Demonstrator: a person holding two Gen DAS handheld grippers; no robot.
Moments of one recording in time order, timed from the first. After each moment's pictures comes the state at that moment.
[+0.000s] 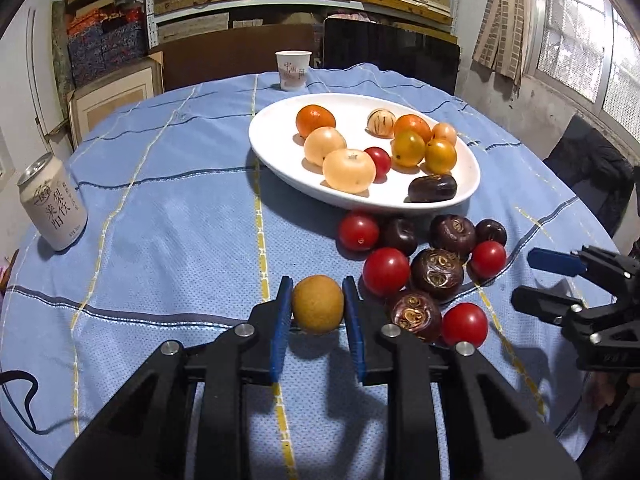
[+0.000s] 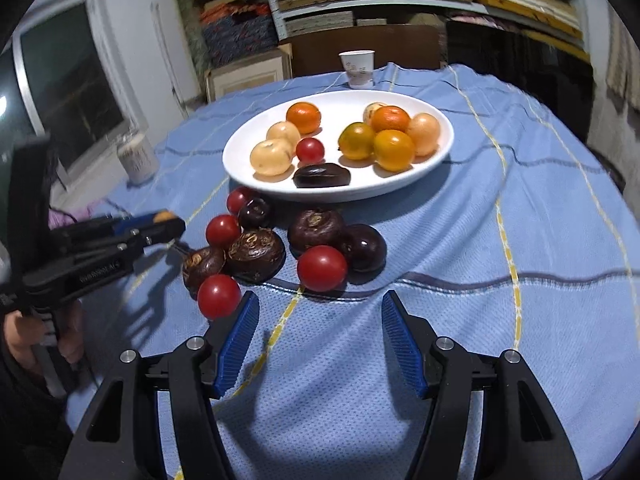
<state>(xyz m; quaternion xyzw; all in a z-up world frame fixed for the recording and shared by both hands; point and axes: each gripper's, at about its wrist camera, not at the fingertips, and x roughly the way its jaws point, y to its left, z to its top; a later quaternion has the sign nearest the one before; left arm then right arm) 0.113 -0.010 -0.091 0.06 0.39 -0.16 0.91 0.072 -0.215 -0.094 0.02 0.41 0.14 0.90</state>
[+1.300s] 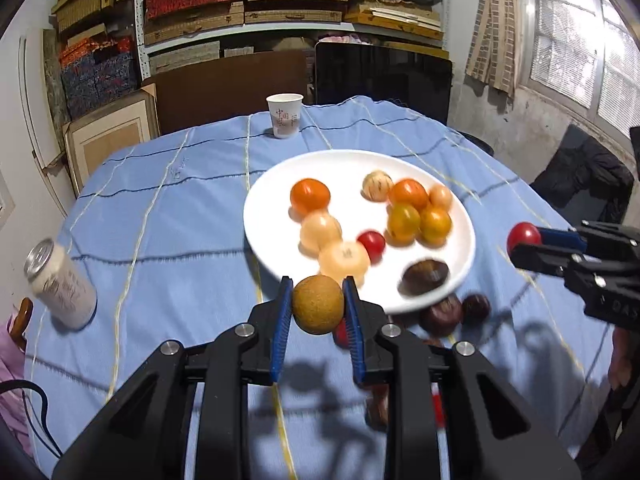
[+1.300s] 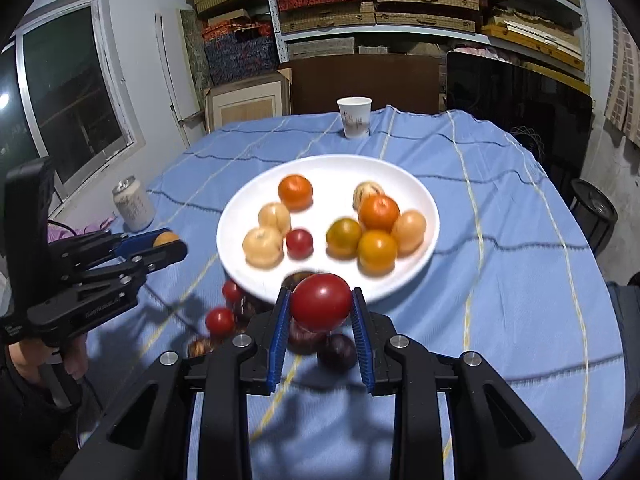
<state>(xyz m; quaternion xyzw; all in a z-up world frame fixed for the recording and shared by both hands) 0.159 -0.026 -0.038 0.07 0.36 -0.17 0.92 0.127 -0.230 -0.021 0.02 0.37 0.14 0.92</state>
